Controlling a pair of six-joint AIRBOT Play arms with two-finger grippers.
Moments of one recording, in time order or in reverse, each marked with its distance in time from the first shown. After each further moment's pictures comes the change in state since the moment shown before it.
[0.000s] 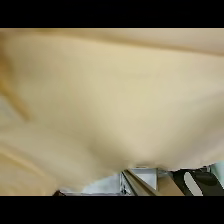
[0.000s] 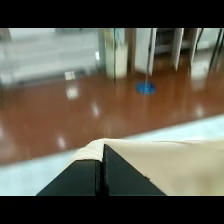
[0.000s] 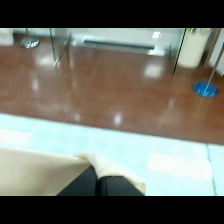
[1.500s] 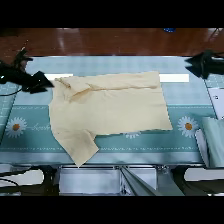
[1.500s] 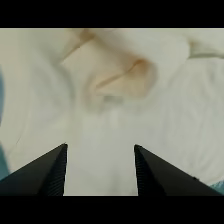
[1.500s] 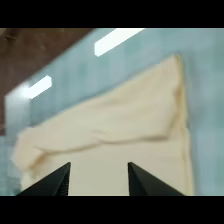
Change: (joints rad) left arm 0.157 -0.849 -0.524 -0.035 -0.002 0.021; right arm -0.398 -0.915 -0.465 0.693 -0.222 -0.248
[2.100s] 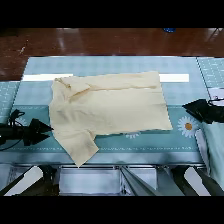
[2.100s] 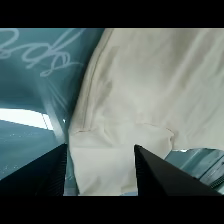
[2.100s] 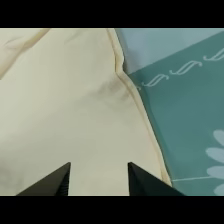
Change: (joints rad) left arm 0.425 0.365 -0.824 -0.123 0.069 0.112; right arm -0.098 0.658 -0.763 -0.165 -0.124 -0.066
